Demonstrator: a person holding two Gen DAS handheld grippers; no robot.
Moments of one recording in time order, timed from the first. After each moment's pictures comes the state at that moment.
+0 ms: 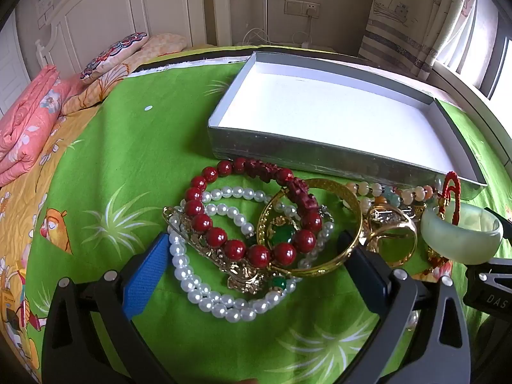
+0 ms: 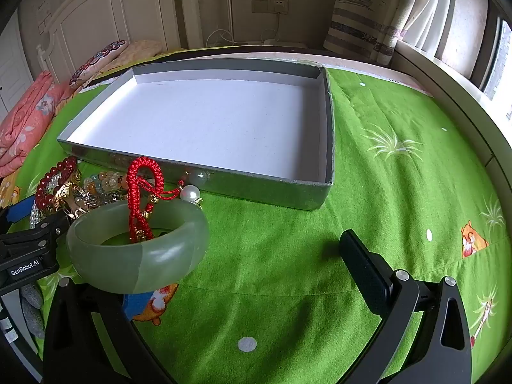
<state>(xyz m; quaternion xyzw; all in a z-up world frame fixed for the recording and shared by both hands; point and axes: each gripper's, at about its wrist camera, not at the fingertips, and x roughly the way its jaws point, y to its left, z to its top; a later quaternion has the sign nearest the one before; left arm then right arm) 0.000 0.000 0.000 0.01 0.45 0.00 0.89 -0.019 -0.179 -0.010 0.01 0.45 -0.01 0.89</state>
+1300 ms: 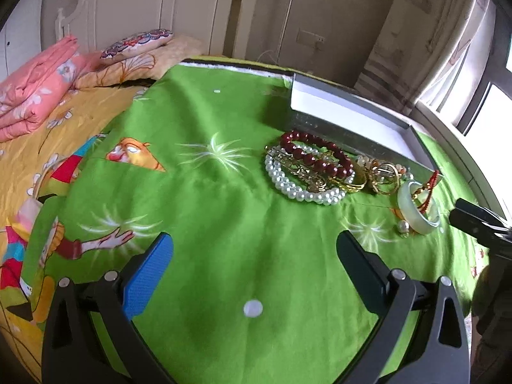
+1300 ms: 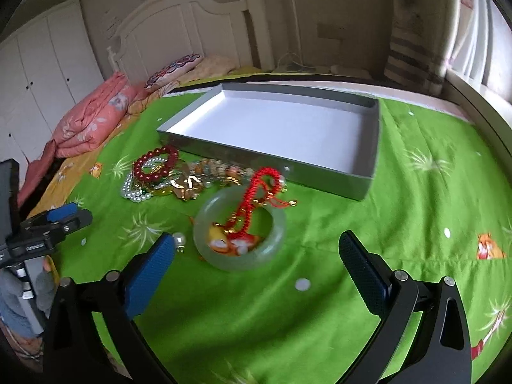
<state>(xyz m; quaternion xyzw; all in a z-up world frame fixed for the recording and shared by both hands) -0.117 0.105 0.020 -0.08 0.40 -0.04 0.91 -0.077 -0.164 0.029 0.01 0.39 0.15 0.91</state>
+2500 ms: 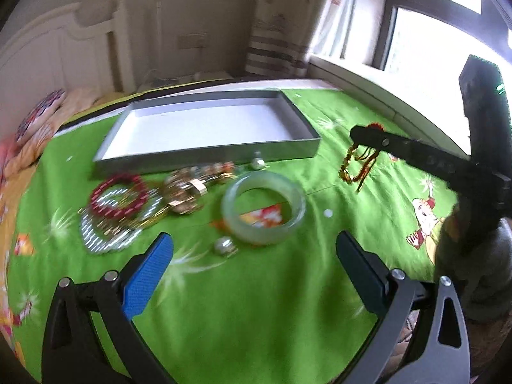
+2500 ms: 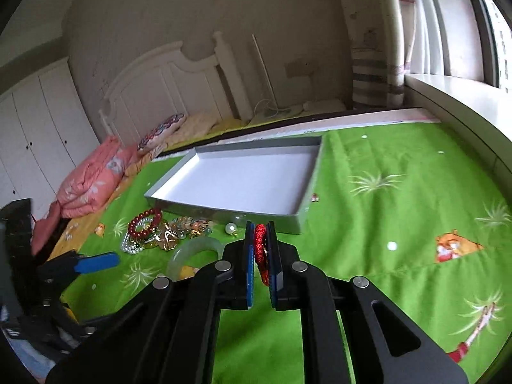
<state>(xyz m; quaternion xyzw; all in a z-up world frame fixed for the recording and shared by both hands) -0.104 -0.085 0.043 0.07 0.39 -0.22 0.89 -0.092 -0.248 0.051 0.12 0.30 0.13 0.94</state>
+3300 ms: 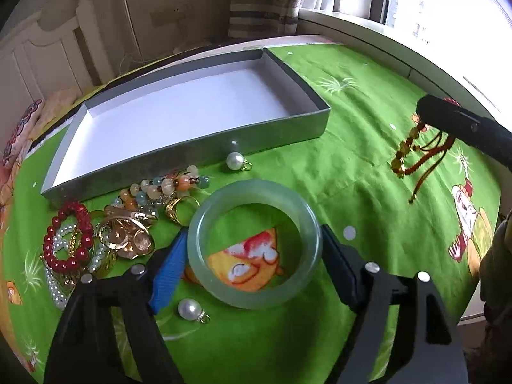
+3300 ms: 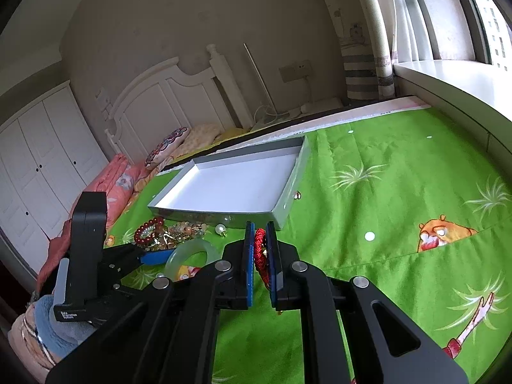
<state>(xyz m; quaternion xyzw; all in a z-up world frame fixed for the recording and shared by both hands) -0.044 -0.127 0.004 0.13 0.44 -0.22 0.86 -0.105 -0.284 0.041 0.17 0.28 0.14 0.93</state>
